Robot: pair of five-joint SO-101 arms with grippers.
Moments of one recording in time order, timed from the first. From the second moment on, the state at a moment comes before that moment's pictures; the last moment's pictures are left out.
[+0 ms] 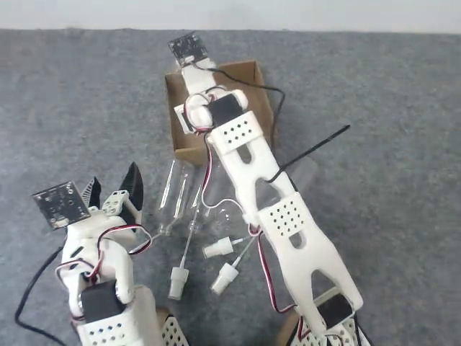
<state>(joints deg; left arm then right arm) -21.5 -103.5 87.7 54.2 14.6 -35.1 70.3 -92.3 83.3 -4.6</state>
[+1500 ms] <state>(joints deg) -25.1 -103.5 89.0 53.0 14.4 -24.7 73.9 -93.2 100.2 -4.6</state>
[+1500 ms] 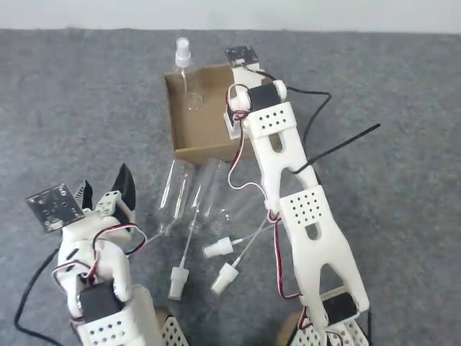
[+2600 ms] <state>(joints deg) -25.1 -103.5 89.0 53.0 14.4 -24.5 67.3 -75.8 100.6 -4.8</state>
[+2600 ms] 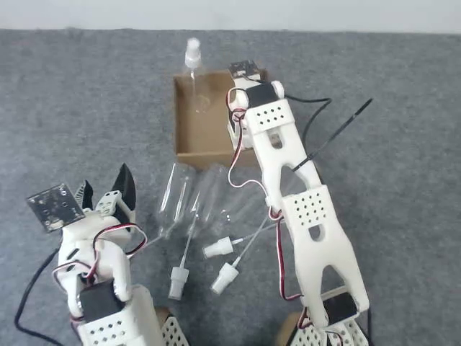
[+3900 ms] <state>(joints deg) -25.1 -103.5 89.0 53.0 14.4 -25.4 54.9 -61.9 100.6 -4.6</state>
